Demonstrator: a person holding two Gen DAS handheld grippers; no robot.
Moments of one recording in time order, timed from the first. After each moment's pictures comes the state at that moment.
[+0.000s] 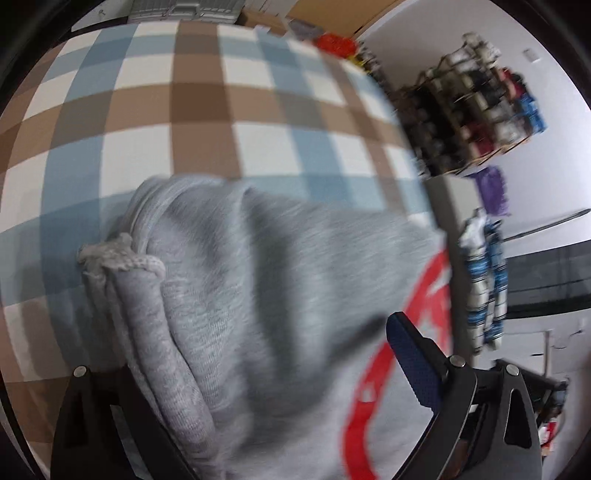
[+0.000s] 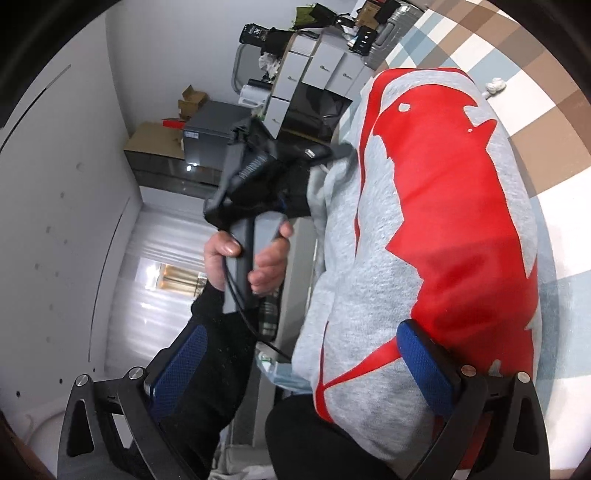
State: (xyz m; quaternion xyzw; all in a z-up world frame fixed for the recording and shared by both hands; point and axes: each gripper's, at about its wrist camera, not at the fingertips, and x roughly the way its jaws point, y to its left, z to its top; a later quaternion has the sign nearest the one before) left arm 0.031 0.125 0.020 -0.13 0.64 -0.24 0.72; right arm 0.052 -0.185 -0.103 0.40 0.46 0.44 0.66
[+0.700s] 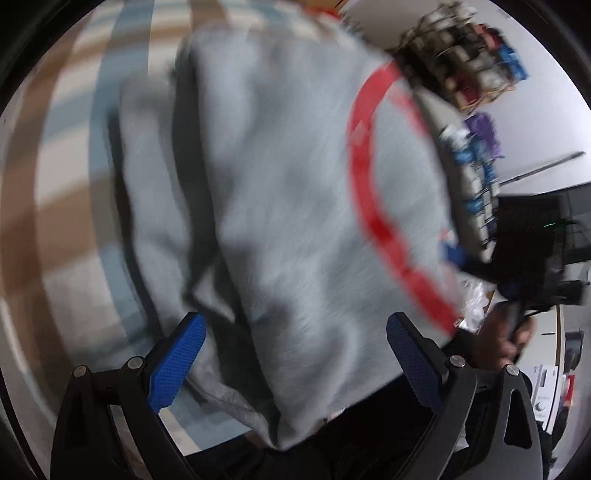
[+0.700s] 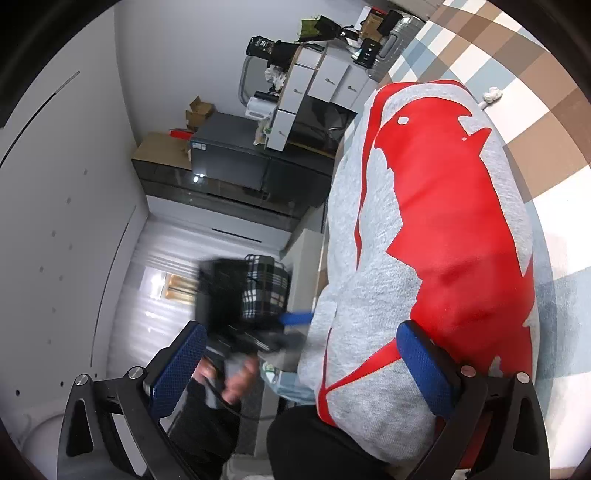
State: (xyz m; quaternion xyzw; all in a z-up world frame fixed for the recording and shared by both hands) left arm -0.082 0.163 0.006 -0.09 0.67 -0.26 0.69; right arm 0.056 -0.187 -0.096 0.41 0.44 0.43 0.67
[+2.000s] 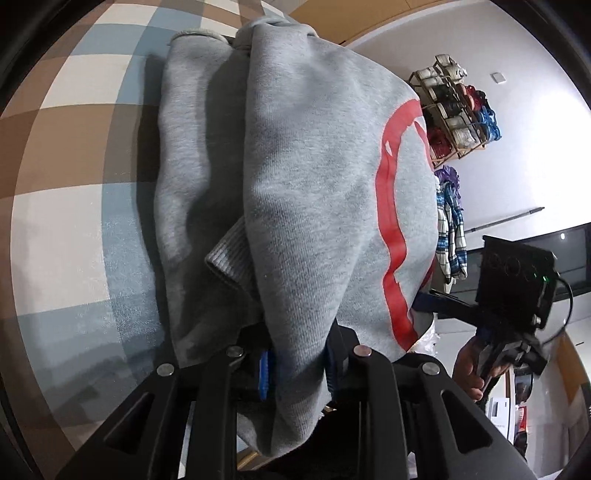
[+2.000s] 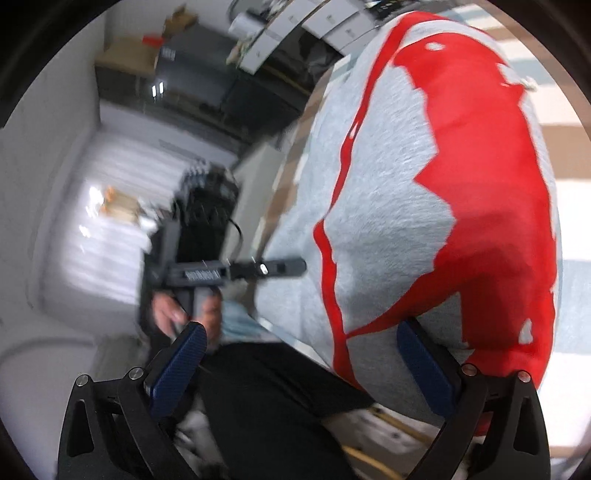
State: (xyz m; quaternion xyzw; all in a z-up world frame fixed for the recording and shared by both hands) left arm -0.073 0.195 -0.029 -0.23 0.60 -0.30 0.70; right arm 0.044 -0.111 -0.089 0.19 0.55 0.42 0.70
